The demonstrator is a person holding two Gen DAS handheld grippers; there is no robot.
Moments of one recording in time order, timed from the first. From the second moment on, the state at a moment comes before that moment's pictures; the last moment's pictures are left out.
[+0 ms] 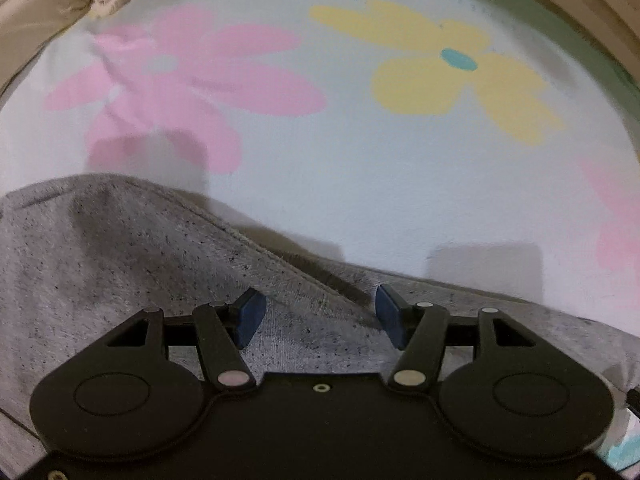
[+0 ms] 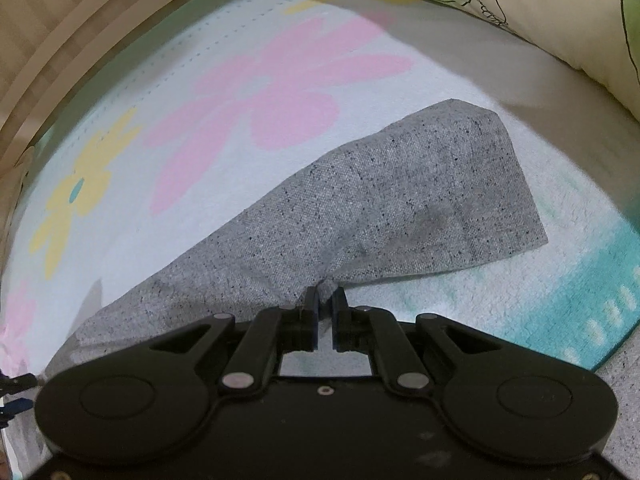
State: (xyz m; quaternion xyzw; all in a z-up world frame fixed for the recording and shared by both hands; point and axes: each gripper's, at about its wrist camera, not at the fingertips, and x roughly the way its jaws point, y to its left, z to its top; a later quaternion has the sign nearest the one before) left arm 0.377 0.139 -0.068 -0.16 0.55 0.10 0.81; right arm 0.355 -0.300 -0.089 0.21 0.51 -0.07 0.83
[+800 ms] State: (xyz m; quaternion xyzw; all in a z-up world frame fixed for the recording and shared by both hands) left arm 0.227 0.109 0.025 -0.15 0.42 0.04 0.89; right arm 0.285 -0.331 0.014 0.19 0.47 -0.06 0.86
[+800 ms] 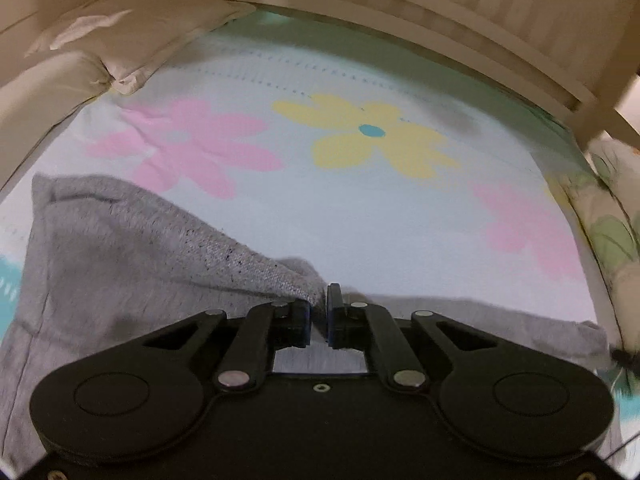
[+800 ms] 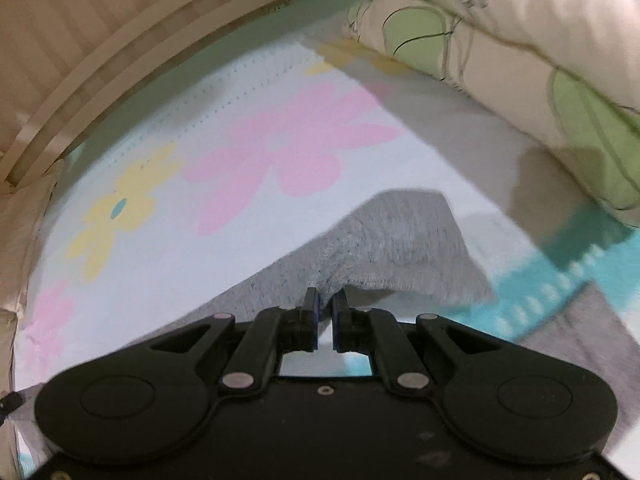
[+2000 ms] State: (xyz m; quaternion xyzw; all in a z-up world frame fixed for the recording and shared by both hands) left arm 0.127 0.075 -0.051 -0.07 0.51 0.00 0.86; right arm 0.111 -0.359 -0.045 0.15 0.51 -0.05 0.85
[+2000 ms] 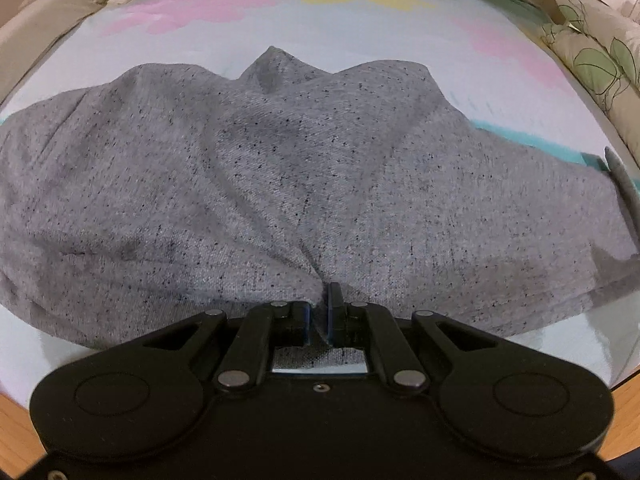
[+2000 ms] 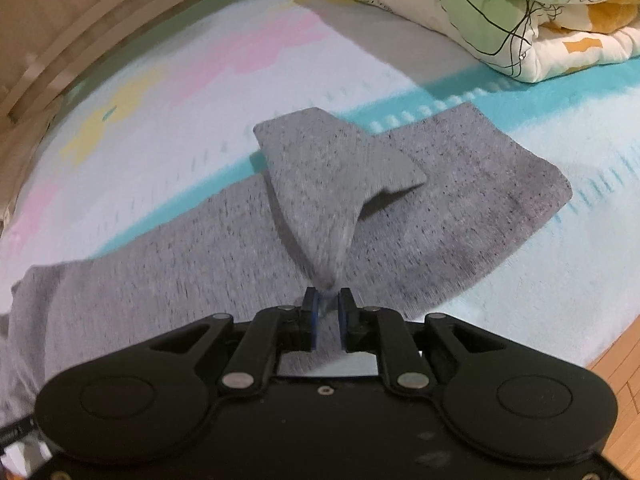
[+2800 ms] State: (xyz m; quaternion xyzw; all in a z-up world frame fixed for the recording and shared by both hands) left arm 0.156 0.080 -0.051 -0.12 0.53 0.00 0.84; right arm 0.143 -0.449 -0.077 0.43 0.41 -0.16 0.78
